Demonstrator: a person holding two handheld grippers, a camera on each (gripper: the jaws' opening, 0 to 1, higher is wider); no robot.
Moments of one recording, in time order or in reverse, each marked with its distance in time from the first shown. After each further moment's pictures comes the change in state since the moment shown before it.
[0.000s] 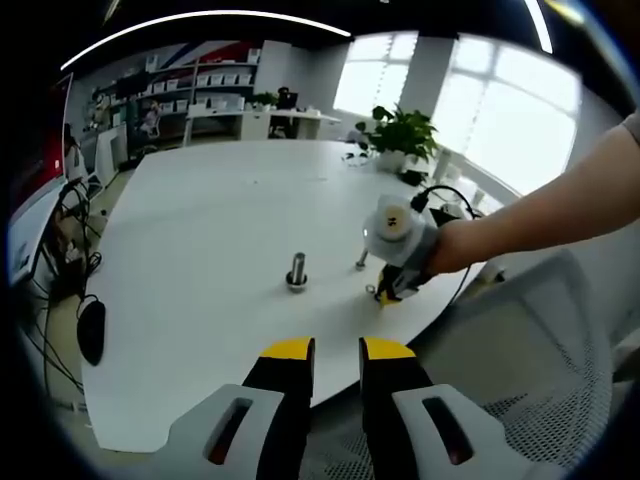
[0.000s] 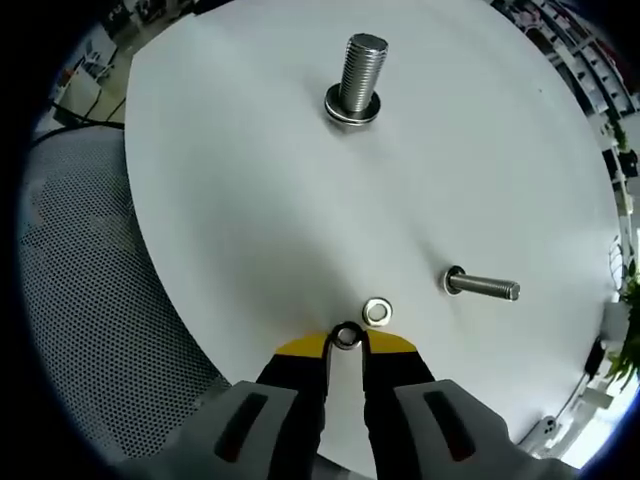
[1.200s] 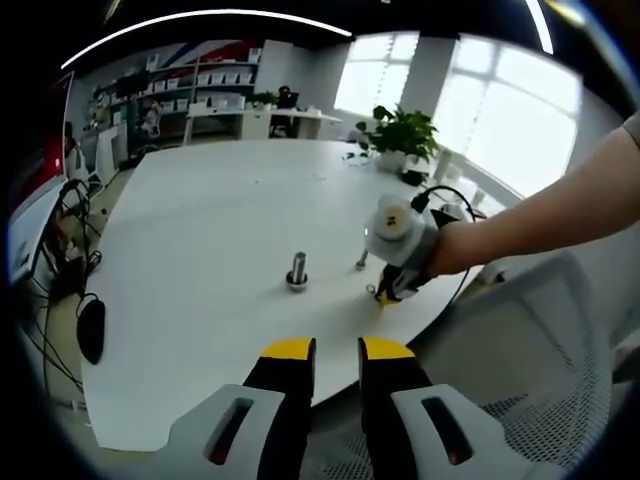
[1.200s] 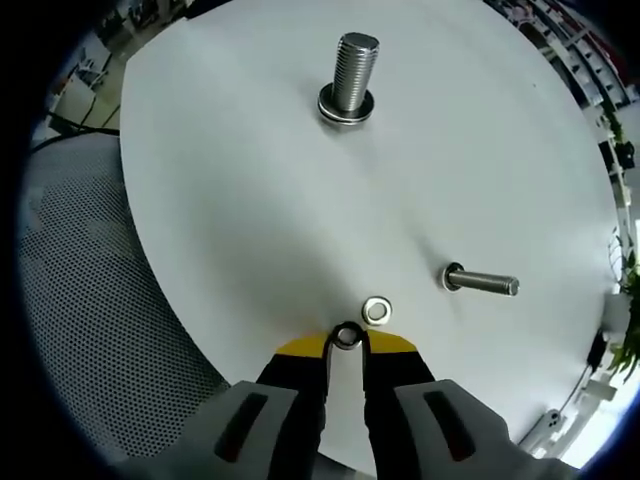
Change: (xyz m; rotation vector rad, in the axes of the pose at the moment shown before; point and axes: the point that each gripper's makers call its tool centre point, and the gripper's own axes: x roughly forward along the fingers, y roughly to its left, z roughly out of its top) left arm 0.000 0.001 0.000 -0.004 0.000 0.002; right arm 0.001 -0.001 -0.001 0.033 -0.007 -0.010
